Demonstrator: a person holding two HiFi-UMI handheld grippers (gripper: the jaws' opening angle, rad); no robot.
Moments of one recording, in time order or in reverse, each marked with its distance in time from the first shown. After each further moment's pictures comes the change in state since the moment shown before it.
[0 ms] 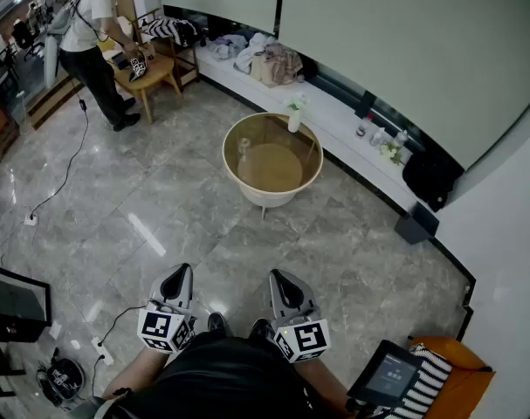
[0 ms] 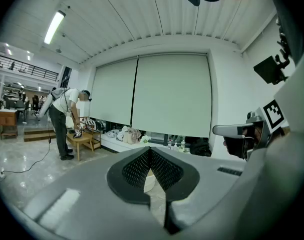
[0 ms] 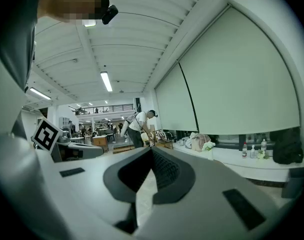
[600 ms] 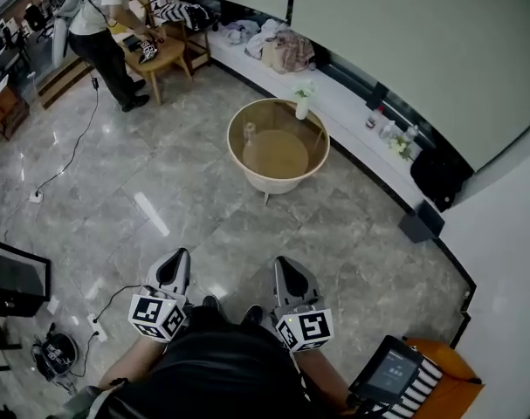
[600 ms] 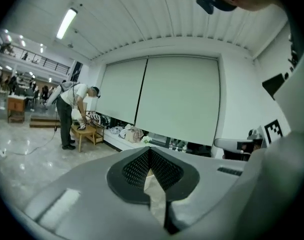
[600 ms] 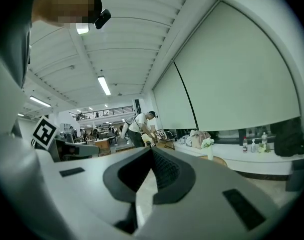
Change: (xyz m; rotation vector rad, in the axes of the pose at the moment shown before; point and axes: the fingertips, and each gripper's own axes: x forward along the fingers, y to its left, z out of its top) left arm 0.017 -0.031 0.003 -0.103 -0.017 0.050; right arm -0.013 -0.054 -0.009 0.061 -0.016 0.014
